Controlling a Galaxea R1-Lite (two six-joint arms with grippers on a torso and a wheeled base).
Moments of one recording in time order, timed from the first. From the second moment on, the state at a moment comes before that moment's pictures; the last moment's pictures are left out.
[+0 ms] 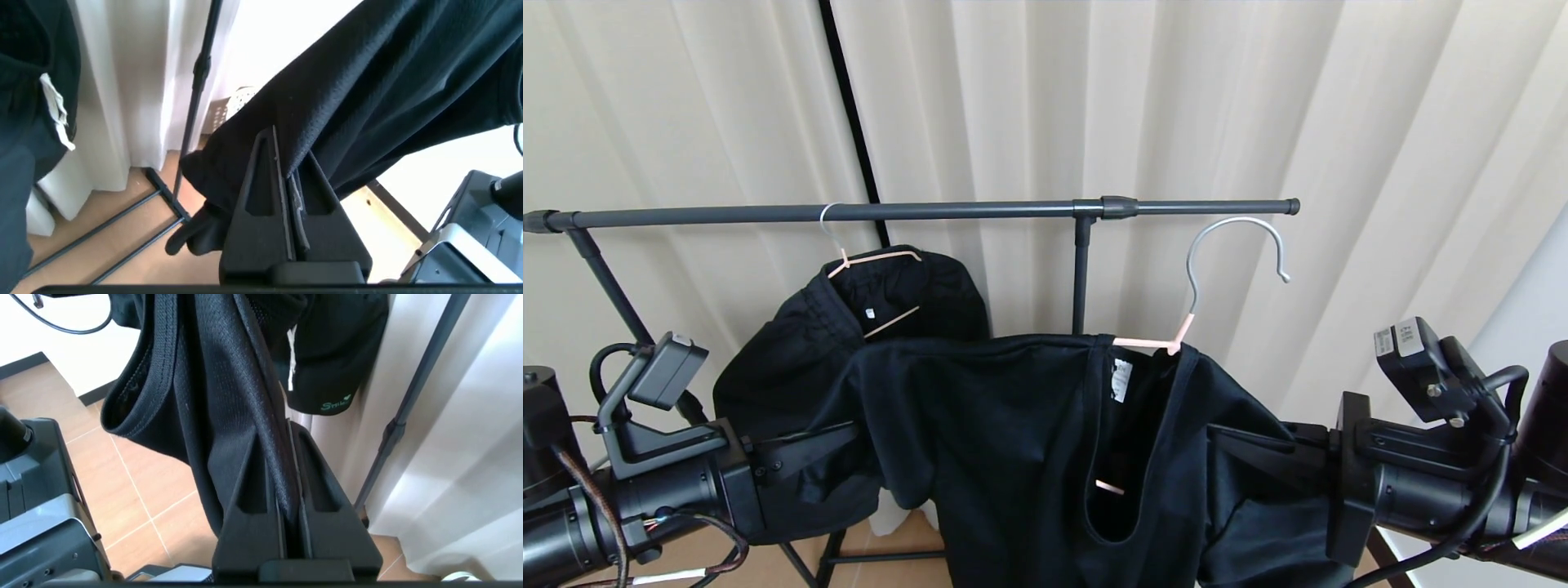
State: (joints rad) left arm -0.07 1.43 -0.25 -0.90 -0.71 -0.12; right arm 0.53 1.43 -0.37 -0.83 0.42 0.02
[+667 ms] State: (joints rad) left arm -0.01 1.43 -0.23 -0.90 -0.71 -0.12; right arm 0.50 1.45 -0.37 -0.84 0.42 0.02
